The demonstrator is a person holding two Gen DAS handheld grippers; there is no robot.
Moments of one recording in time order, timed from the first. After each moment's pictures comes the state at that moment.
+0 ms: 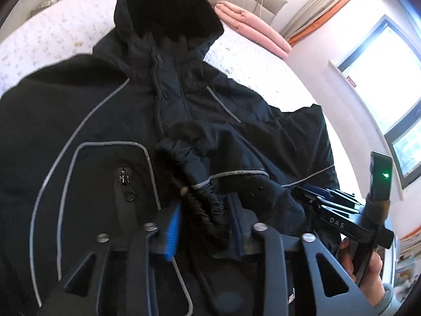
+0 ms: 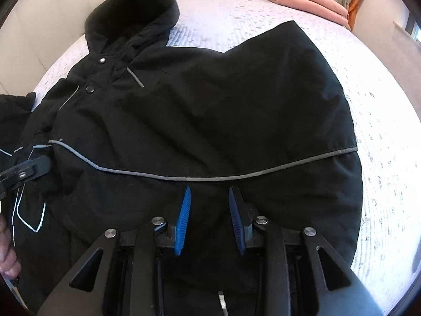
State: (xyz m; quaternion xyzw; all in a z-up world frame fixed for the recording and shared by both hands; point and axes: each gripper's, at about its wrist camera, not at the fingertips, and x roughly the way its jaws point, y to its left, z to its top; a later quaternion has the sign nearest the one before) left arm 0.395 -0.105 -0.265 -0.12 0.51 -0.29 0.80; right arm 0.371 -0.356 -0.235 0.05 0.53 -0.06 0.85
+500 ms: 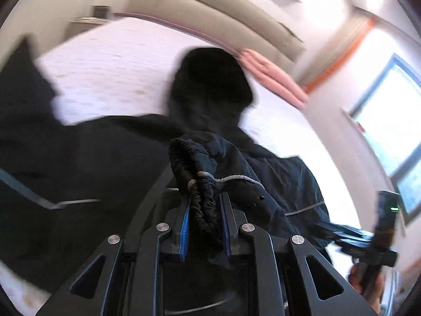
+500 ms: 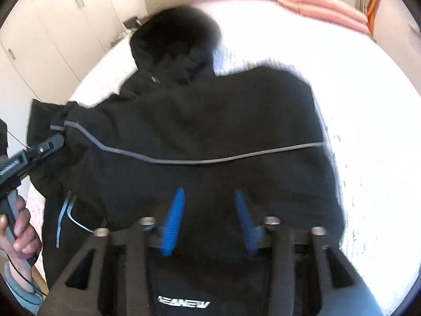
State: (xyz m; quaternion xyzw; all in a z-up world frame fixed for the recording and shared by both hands) left arm 0.374 0.010 -0.197 -0.17 0.43 -0.20 0.87; right arm 0.347 -0.312 -0.165 0.09 0.49 0.02 0.87
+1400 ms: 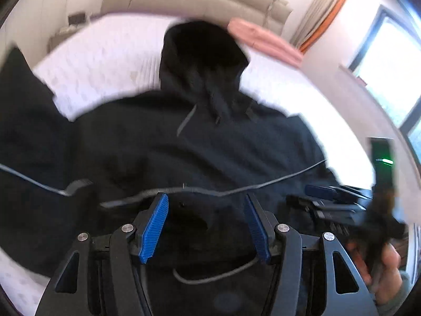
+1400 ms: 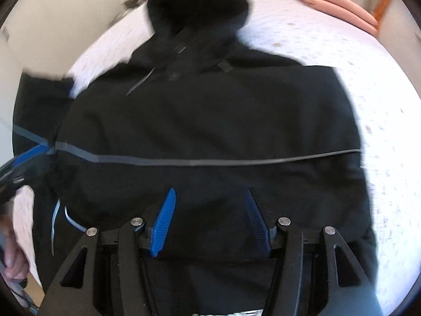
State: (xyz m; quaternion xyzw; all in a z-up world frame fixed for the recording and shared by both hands) left arm 0.350 -0.006 -0.219 -0.06 0.48 -0.23 0.84; right arm 0.371 -0.221 -0.213 0.04 0.54 0.01 0.84
